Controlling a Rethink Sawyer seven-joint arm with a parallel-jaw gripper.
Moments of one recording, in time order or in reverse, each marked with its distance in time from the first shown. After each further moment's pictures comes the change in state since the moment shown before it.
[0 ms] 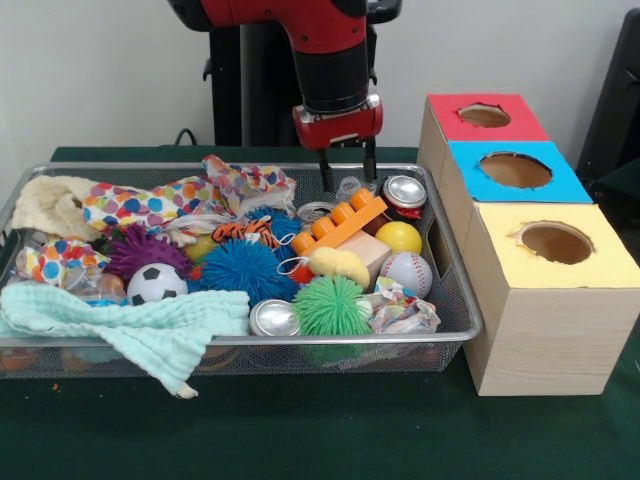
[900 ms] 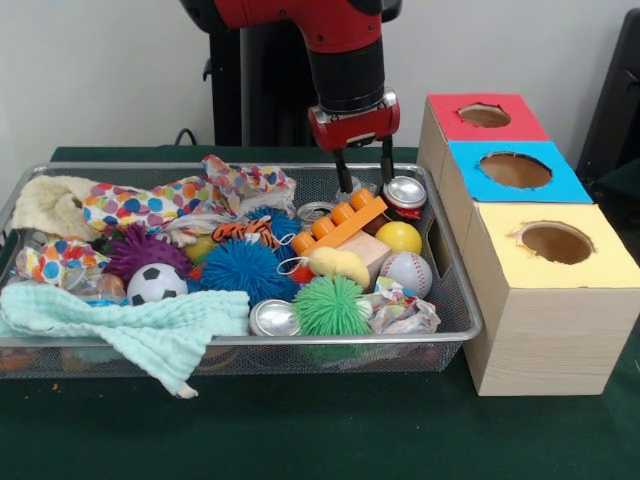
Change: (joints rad) arm 0.007 -0.002 0.030 0.003 0.025 0.000 0.000
